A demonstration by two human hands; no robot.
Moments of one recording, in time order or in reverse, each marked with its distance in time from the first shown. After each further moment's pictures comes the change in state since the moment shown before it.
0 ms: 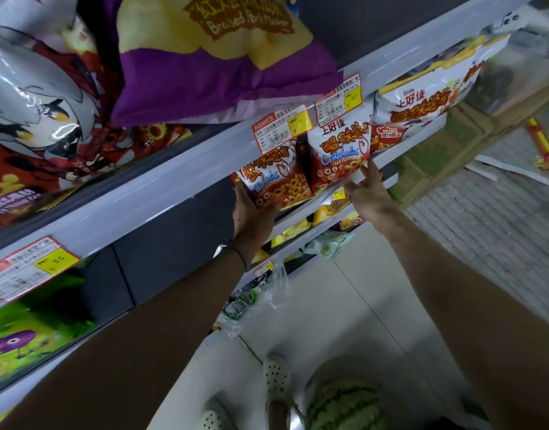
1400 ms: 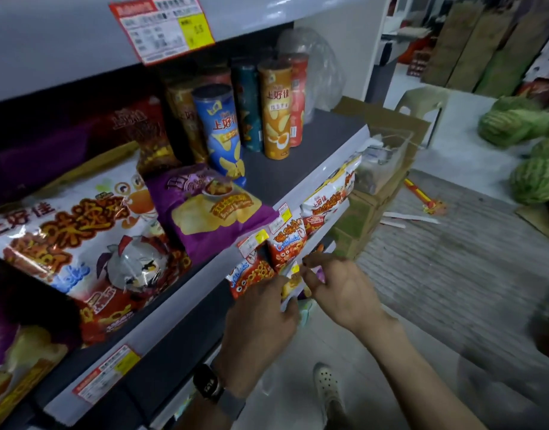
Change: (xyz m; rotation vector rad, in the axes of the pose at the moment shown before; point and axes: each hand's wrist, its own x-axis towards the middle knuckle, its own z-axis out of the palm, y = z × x) left_hand -0.155 0.156 -0.094 0.642 -0.386 0.579; right_hand -0.232 -0.113 -0.033 -0.634 0.303 -0.359
